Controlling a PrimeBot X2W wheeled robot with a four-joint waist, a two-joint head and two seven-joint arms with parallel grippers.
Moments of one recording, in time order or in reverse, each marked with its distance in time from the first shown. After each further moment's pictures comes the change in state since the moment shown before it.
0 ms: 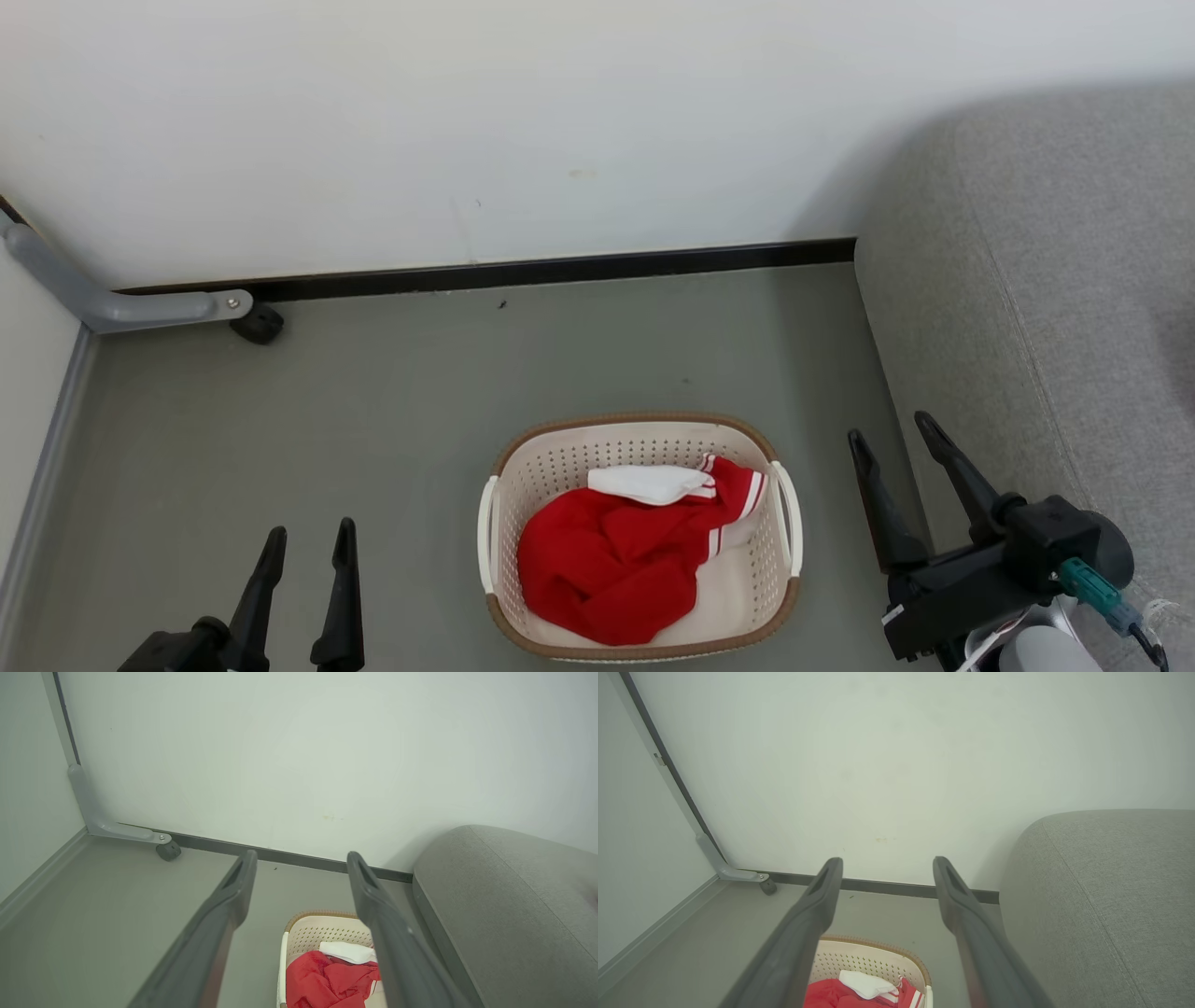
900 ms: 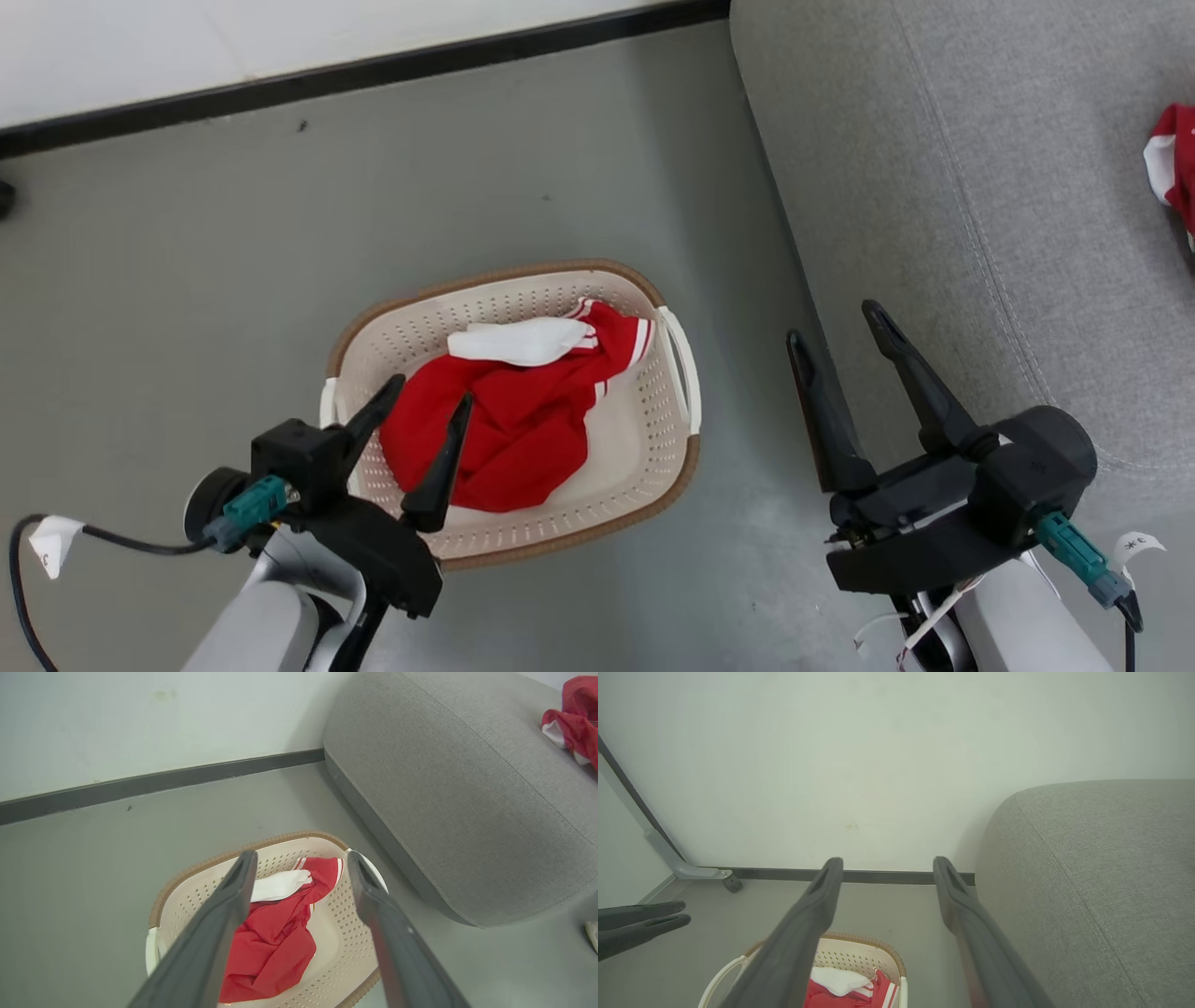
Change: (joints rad) left arm -0.367 0.032 -0.202 0.109 0.105 -0.116 0.240; right arm -0.087 0.041 0.074 -0.216 -0.045 -0.027 0.000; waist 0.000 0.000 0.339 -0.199
